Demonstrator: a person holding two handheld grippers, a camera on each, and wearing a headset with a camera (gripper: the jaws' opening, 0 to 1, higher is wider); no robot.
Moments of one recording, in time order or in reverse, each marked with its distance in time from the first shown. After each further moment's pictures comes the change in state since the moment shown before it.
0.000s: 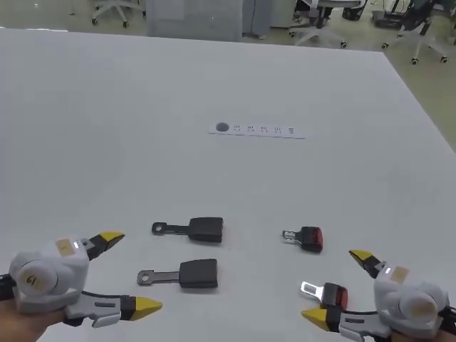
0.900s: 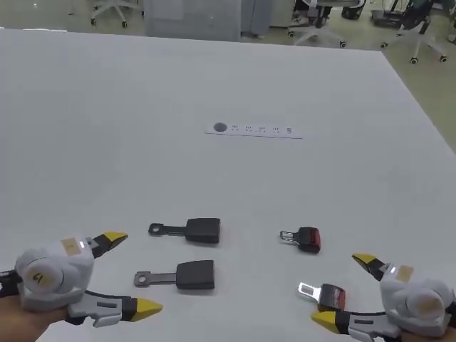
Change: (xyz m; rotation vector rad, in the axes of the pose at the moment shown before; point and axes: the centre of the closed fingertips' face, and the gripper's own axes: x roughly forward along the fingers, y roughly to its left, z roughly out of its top) left arm 0.012 -0.005 0.002 0.039 0.038 -0.028; right arm -0.006 -0.011 -0.019 -0.010 0.057 0.045
